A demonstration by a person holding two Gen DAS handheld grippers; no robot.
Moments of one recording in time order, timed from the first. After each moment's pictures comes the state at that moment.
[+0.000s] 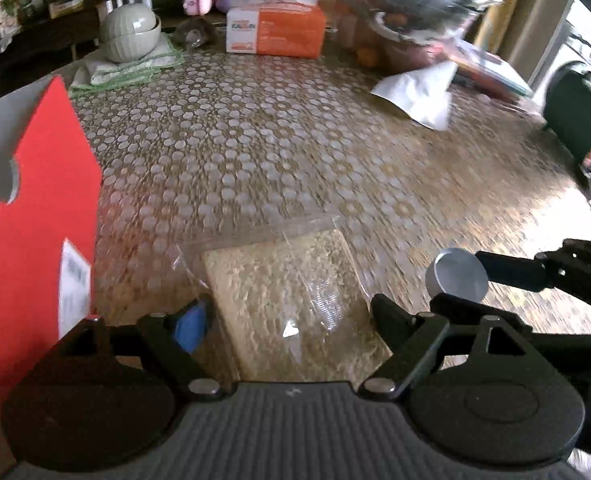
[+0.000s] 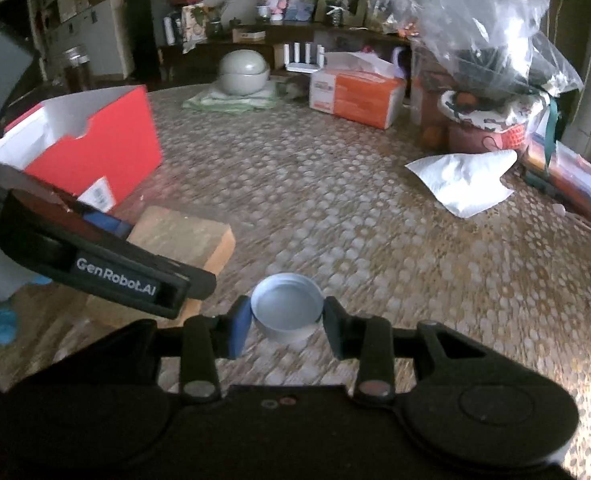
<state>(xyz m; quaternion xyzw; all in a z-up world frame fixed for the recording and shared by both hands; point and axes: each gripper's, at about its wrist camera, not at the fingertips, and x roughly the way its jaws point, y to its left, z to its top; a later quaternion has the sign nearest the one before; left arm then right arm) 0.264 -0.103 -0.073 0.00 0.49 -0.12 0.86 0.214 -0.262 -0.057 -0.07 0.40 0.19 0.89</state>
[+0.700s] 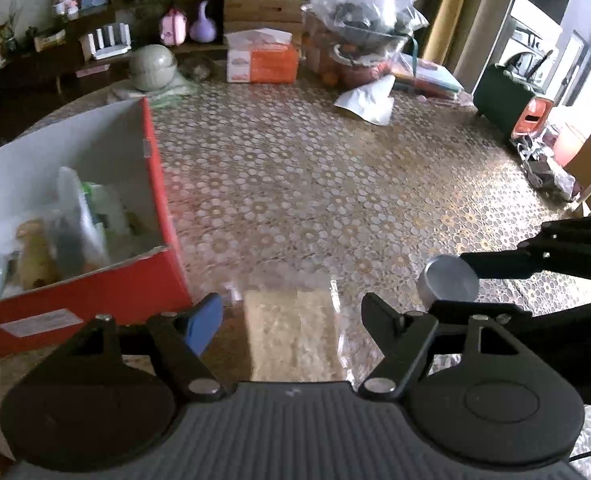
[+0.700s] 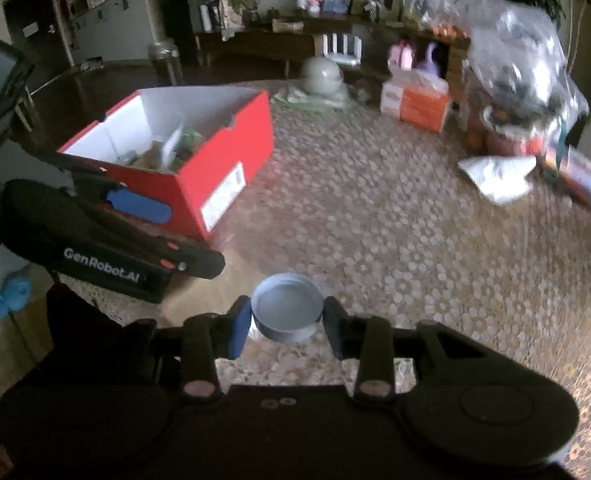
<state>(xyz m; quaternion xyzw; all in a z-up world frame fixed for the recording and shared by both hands) 0.151 -0.029 0.002 0.02 0.46 -0.17 0.87 0.103 -0.203 0.023 -0.08 0.42 0.23 0.88</state>
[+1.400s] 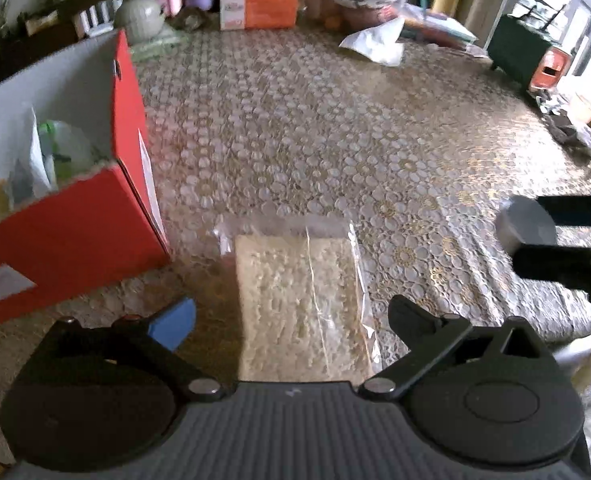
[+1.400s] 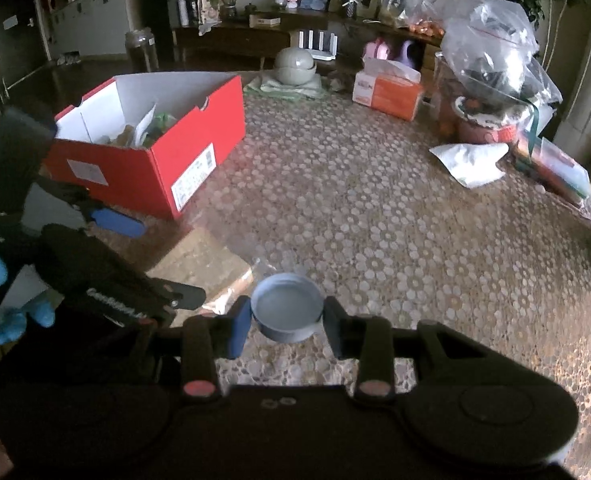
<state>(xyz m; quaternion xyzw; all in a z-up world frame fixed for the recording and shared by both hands) 0.157 -0.048 -0.070 0.04 0.50 -0.16 0.85 0.093 -0.221 0.001 -0.09 0.42 0.19 0.88</state>
